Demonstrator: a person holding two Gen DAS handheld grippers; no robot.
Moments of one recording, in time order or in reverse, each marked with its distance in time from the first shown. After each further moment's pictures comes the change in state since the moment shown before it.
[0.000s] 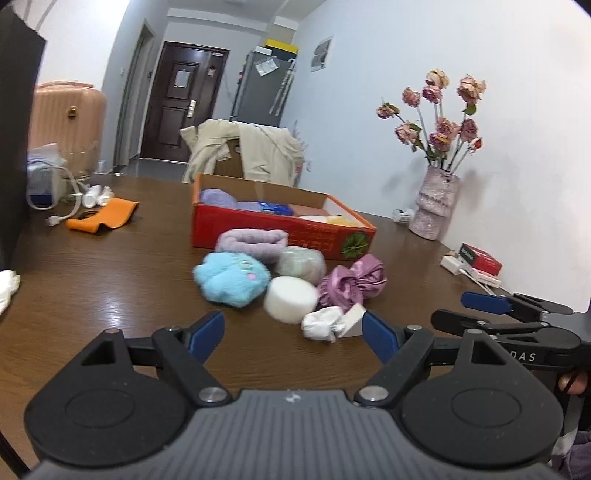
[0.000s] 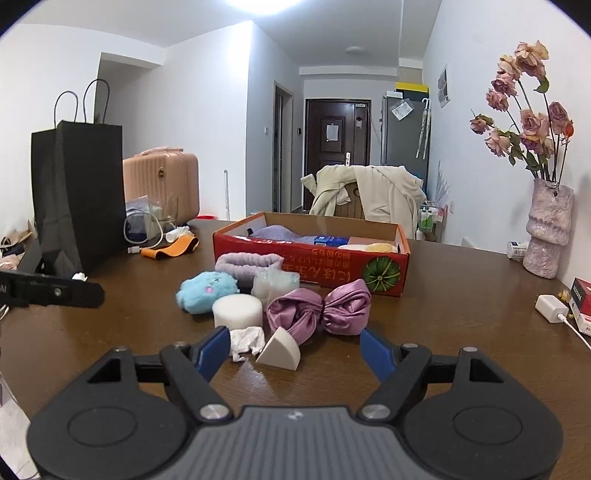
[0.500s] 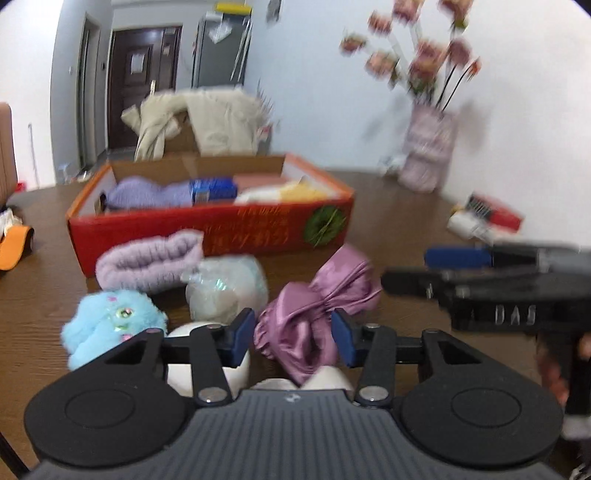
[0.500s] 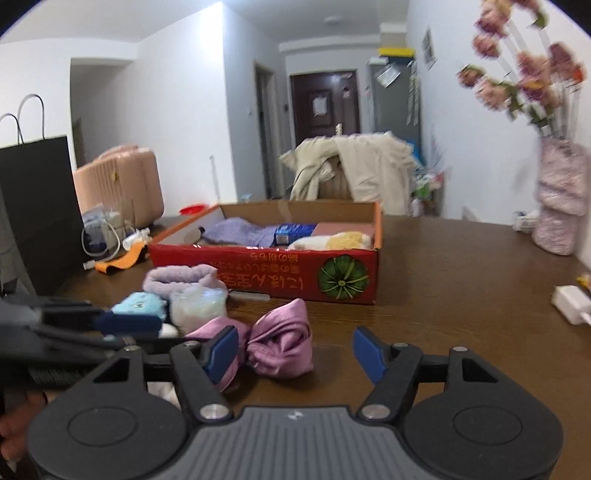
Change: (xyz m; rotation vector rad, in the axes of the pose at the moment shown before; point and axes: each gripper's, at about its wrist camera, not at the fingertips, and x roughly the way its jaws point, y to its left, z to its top) left arm 0.180 -0.066 0.027 0.158 0.168 0.006; right arm 0.111 -0.091 0.038 0.092 0.103 0.036
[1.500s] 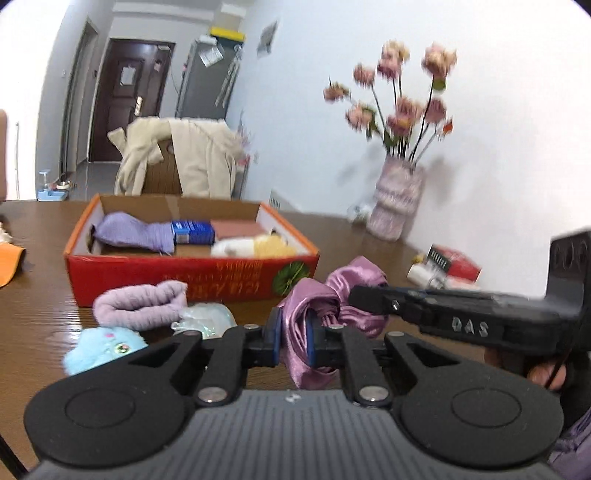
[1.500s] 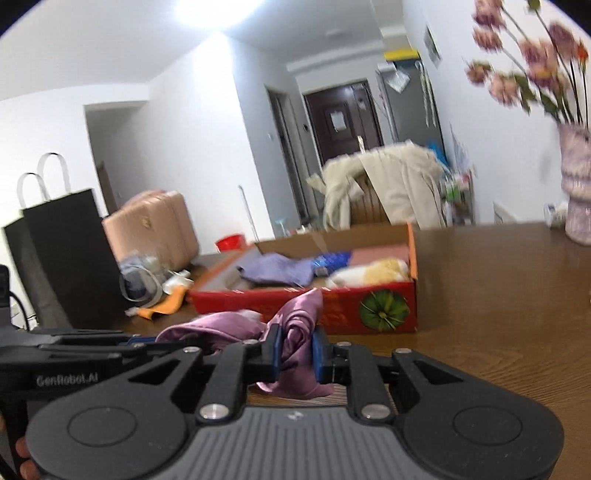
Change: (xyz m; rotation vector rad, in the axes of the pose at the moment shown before) left arm -0.071 0.006 0.024 -0.082 -0.155 -0.131; right arm -0.030 0.008 0.017 0.104 -0.100 0.144
